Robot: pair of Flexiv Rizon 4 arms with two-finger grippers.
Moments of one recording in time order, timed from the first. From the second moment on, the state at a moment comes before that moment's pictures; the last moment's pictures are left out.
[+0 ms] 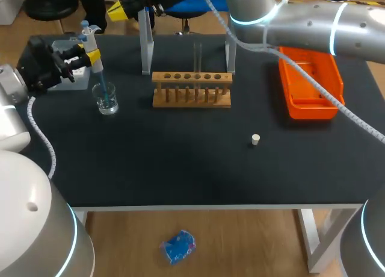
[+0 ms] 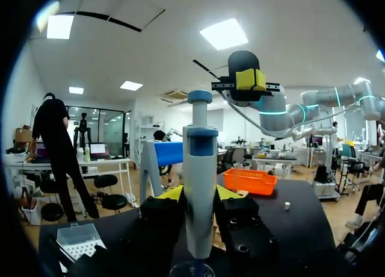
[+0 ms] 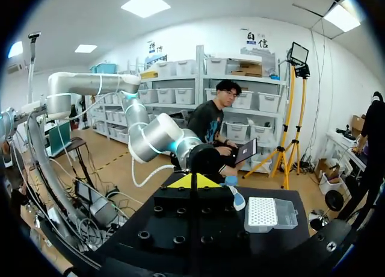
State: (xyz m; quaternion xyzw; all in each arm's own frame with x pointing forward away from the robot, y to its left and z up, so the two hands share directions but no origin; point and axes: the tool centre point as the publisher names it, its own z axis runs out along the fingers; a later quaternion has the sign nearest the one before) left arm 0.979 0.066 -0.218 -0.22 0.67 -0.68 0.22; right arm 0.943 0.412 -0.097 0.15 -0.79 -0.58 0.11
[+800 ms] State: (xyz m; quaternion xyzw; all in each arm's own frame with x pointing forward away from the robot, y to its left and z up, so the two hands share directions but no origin) left arm 0.979 0.066 -0.218 -0.22 0.67 -0.68 0.22; right arm 0.959 0.438 -0.095 0.19 -0.80 -0.55 0.13
